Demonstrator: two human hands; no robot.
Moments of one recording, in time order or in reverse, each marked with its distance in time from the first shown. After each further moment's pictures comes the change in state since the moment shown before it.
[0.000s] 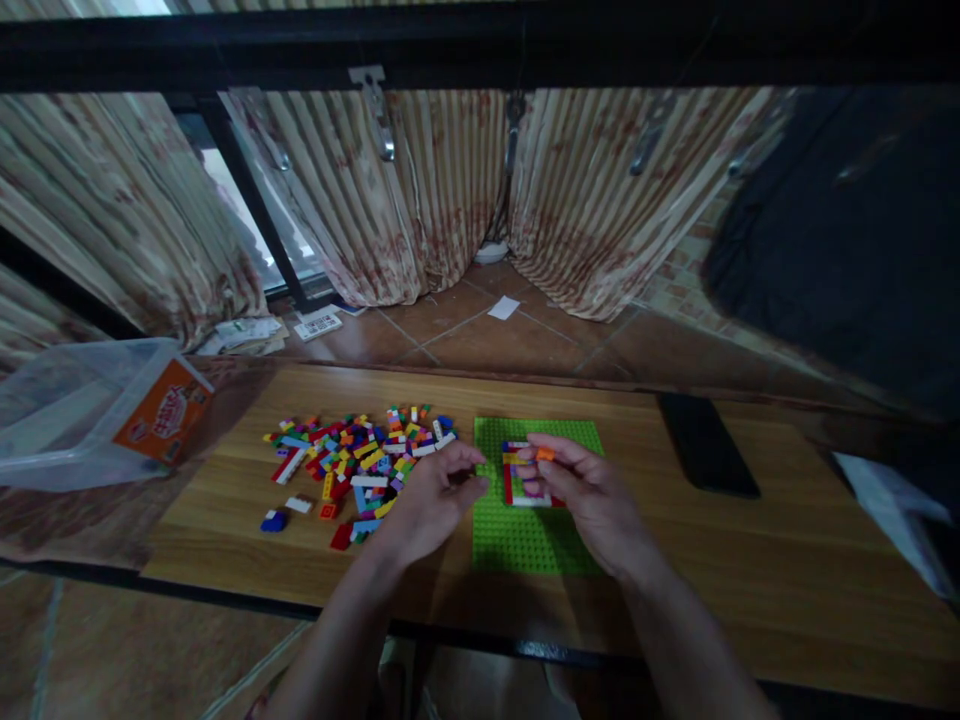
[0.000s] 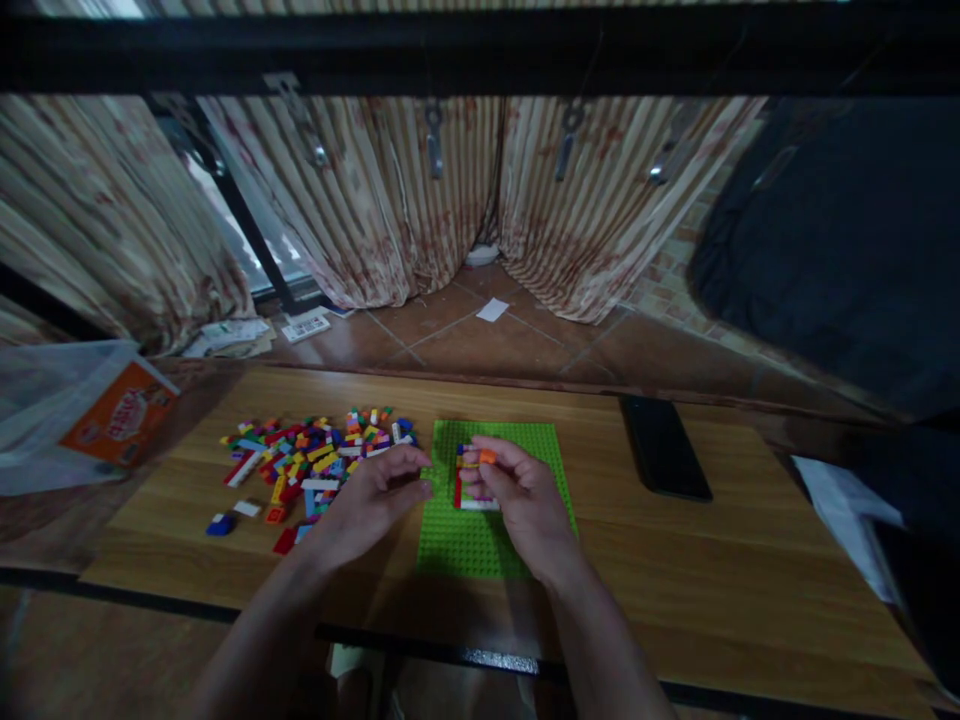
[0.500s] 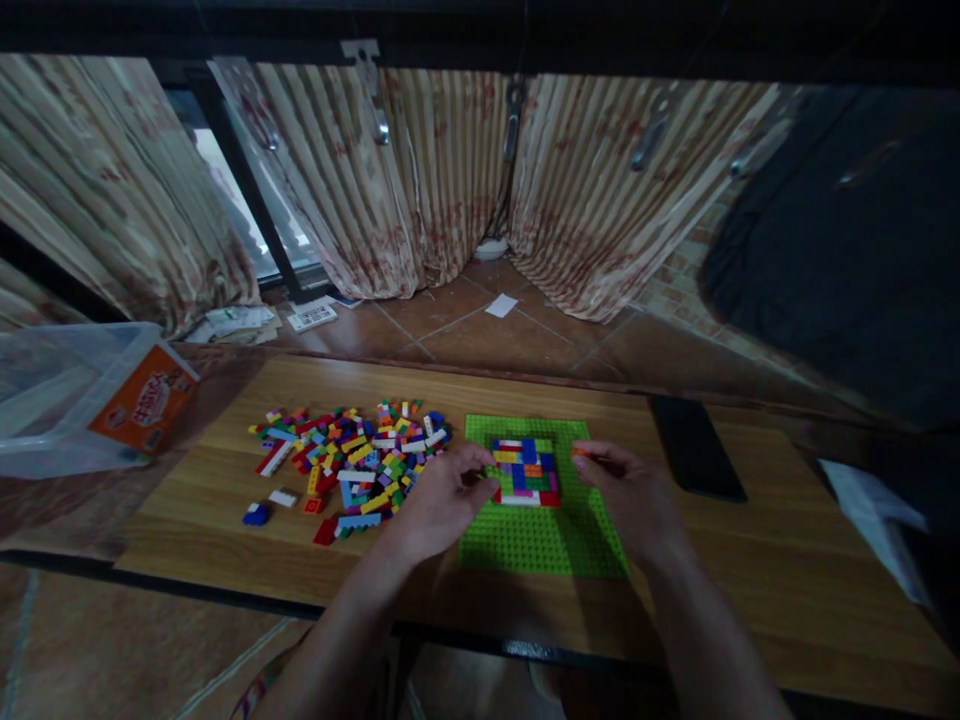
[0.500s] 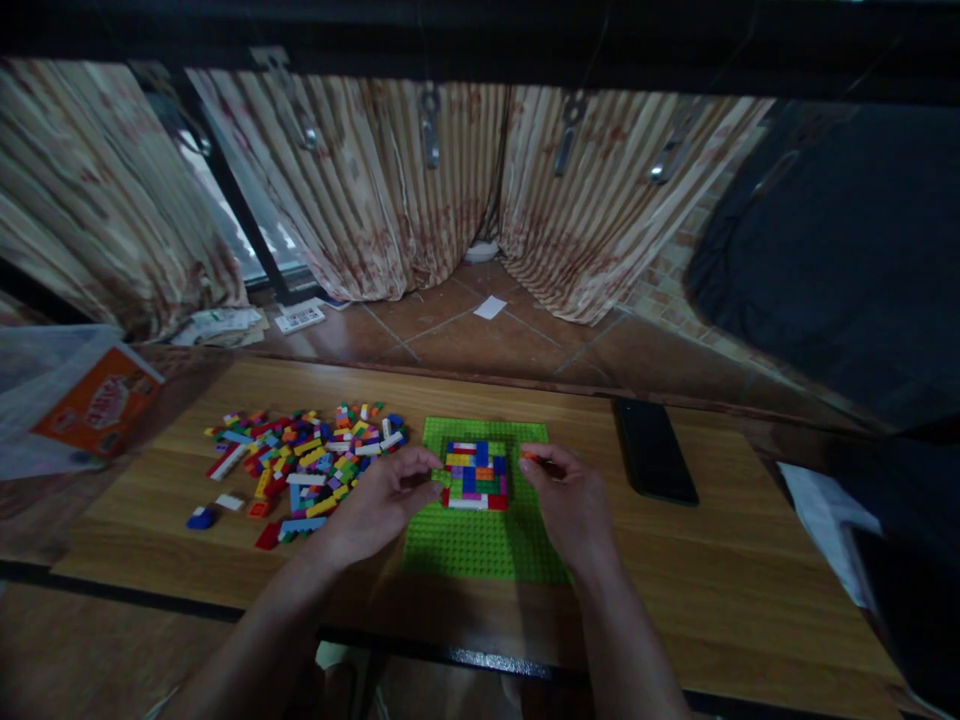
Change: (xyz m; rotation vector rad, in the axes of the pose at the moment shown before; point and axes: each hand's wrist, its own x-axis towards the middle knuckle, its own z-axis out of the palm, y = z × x) left_hand 0.008 -0.007 0.021 0.104 -0.025 0.041; right_hand 0.008 -0.001 -0.055 -0.453 0.380 -0.114
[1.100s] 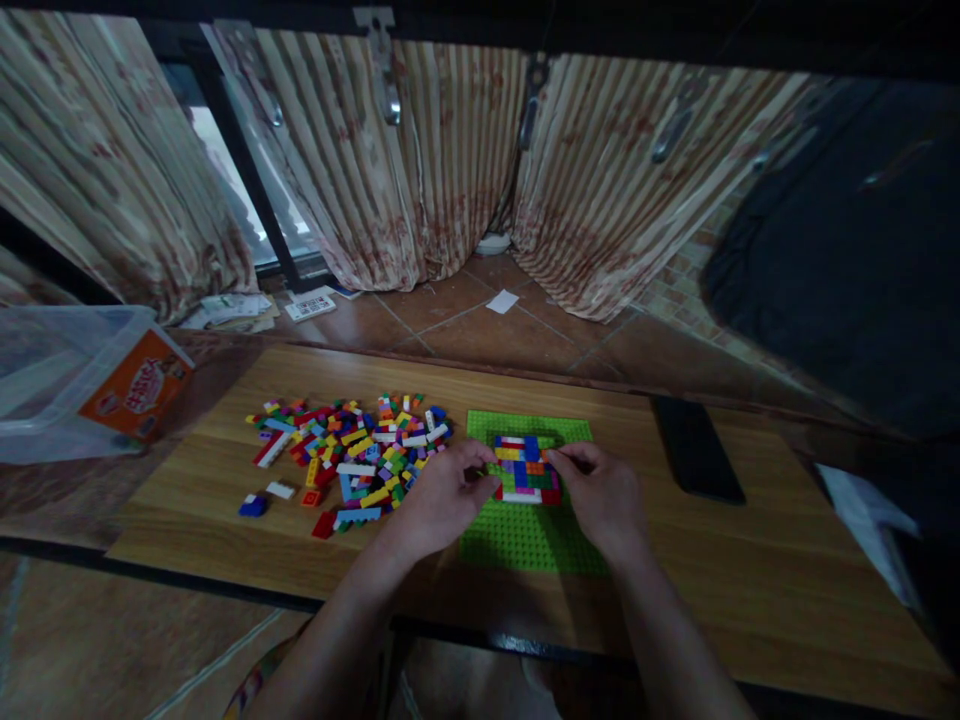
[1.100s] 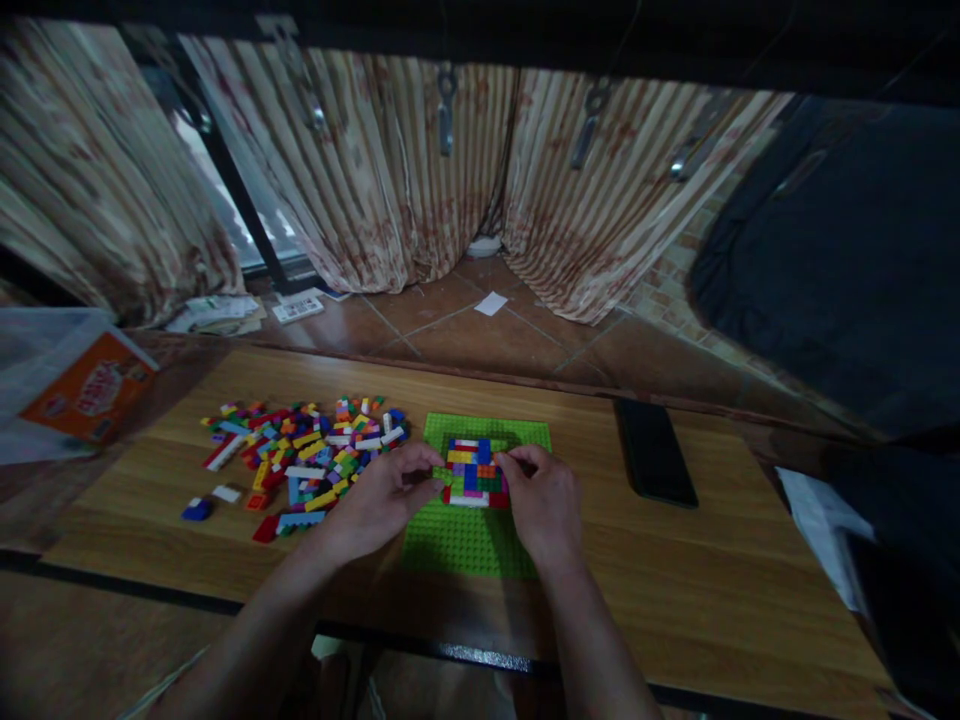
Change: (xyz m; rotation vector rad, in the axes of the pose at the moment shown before) left_hand 0.000 -0.002 -0.001 0.070 -0.007 0.036; right_hand -0.007 -0.005 0.023 -0.426 -0.010 -0.112
